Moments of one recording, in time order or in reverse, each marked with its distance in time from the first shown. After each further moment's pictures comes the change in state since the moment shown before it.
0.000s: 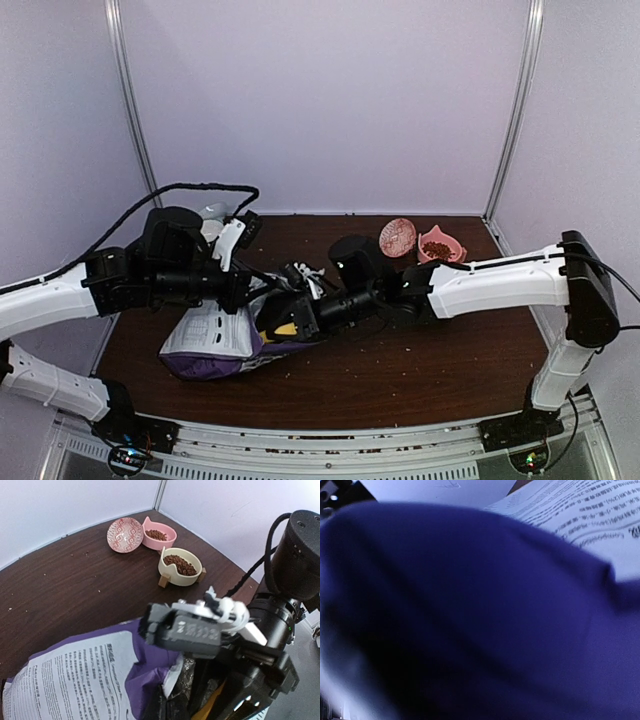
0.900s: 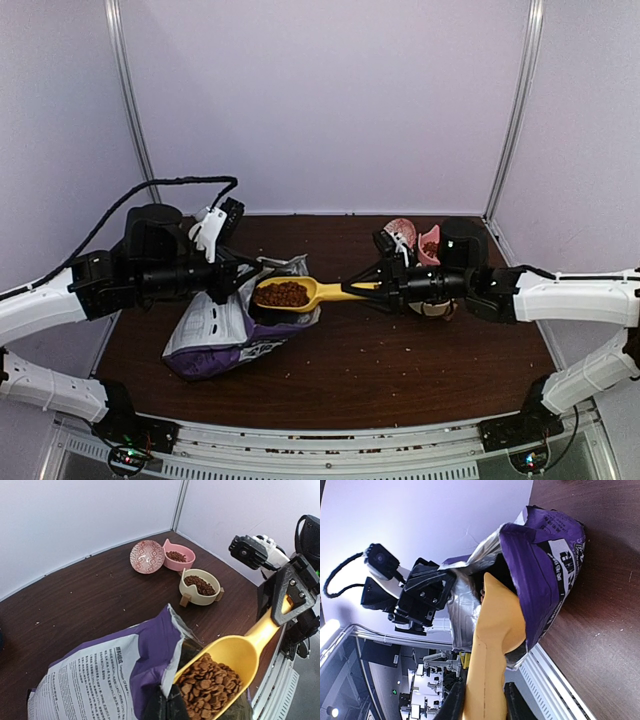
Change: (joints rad) left arm 0.027 -0.081 -0.034 0.056 -0.092 0.060; right arm -0.266 -0.457 -0.431 0.272 -0.117 0.410
